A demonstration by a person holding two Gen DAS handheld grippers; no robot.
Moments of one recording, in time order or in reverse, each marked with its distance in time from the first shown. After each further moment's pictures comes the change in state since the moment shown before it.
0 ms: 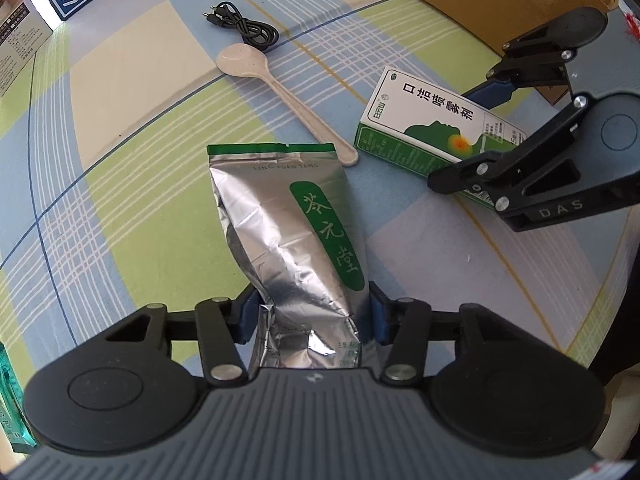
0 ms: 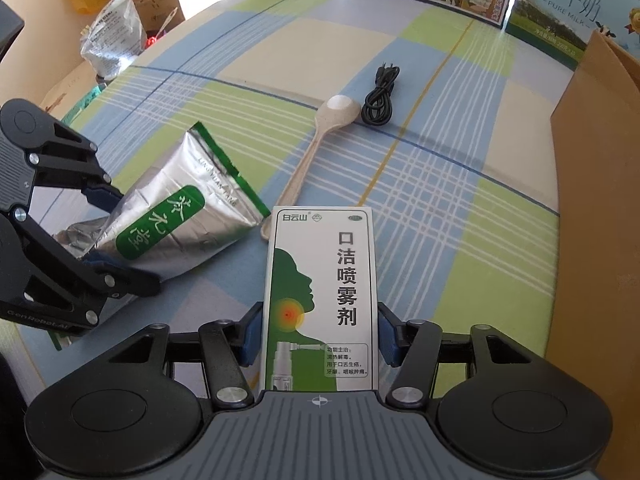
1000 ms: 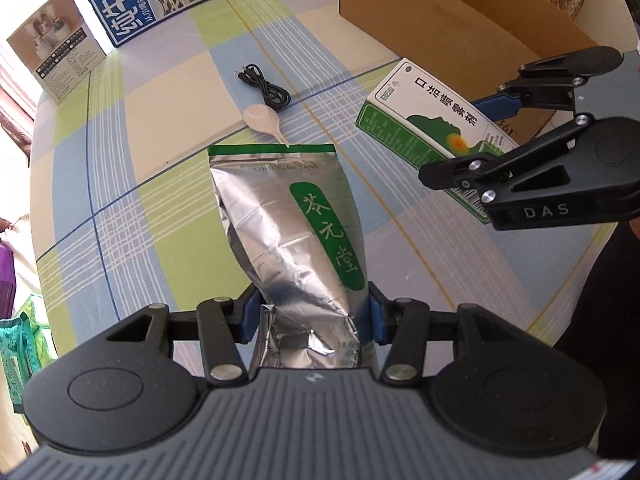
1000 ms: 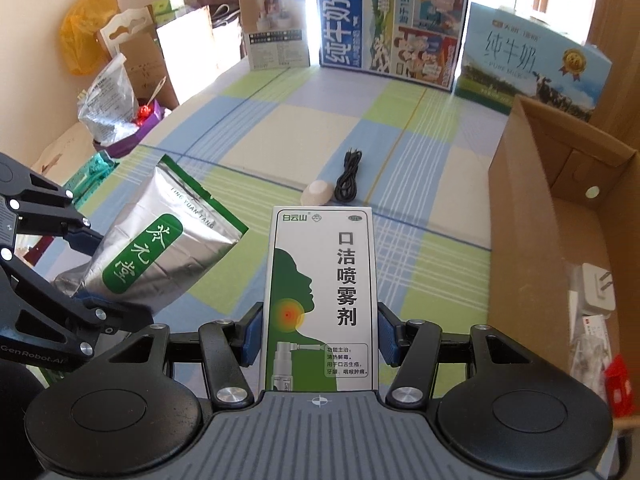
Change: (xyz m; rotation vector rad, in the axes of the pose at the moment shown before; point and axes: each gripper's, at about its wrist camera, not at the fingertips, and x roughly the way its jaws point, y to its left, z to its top) left arm -0.089 -0.032 -0.006 -0.105 -0.102 0.062; right arm -0.090 0.009 -0.001 0.059 -0.181 -0.045
